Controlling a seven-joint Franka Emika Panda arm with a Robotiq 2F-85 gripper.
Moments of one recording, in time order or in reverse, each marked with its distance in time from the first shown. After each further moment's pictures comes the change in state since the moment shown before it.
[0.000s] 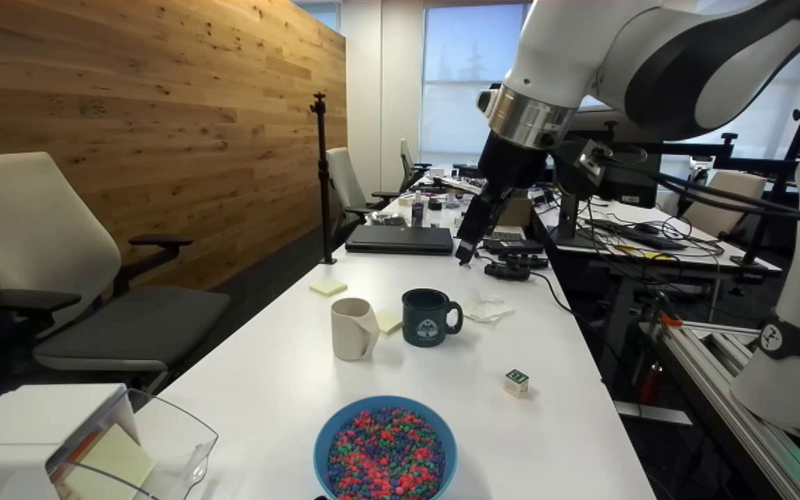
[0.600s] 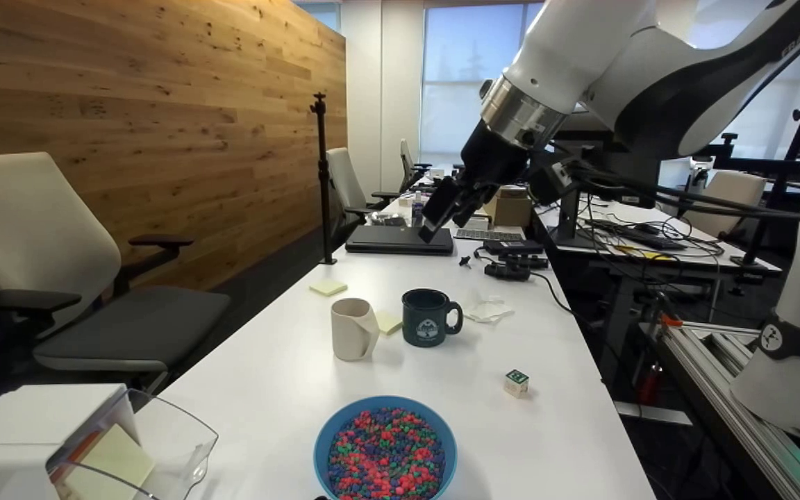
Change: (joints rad) arm -0.098 0.033 0.058 0.011 -0.289 0.223 0.405
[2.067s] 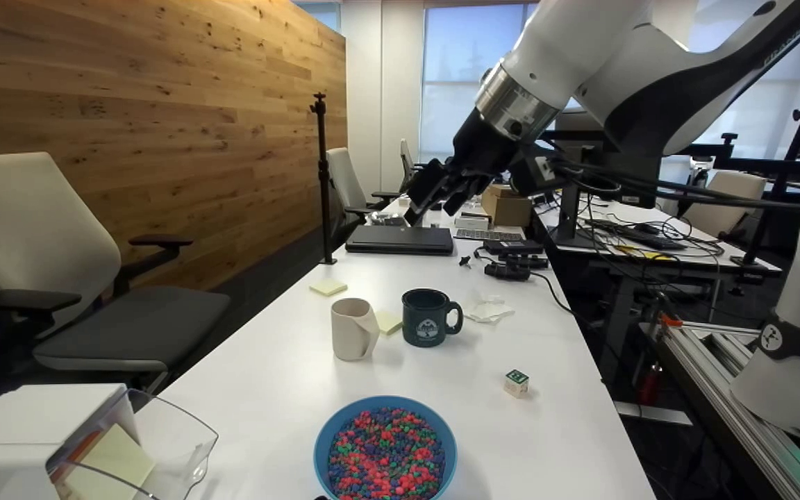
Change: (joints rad) arm -0.090 0.000 0.066 0.029 -0.121 0.035 0.184
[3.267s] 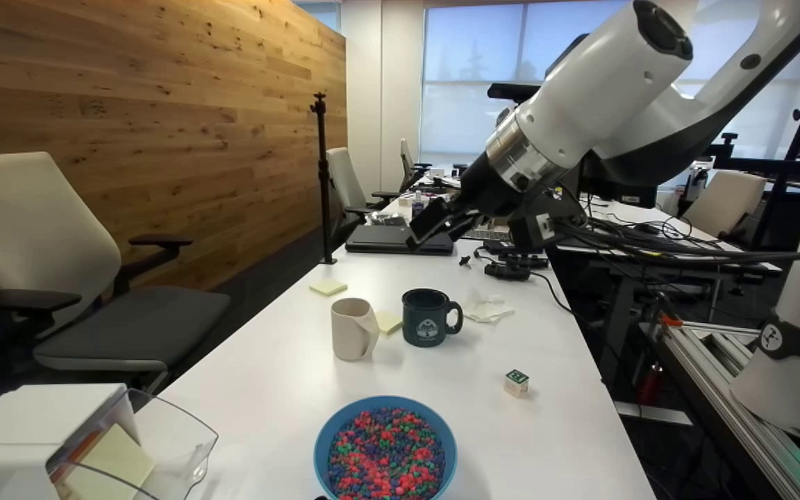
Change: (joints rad) arm -0.173 0.059 0.202 -0.004 -0.500 -0.011 0.587
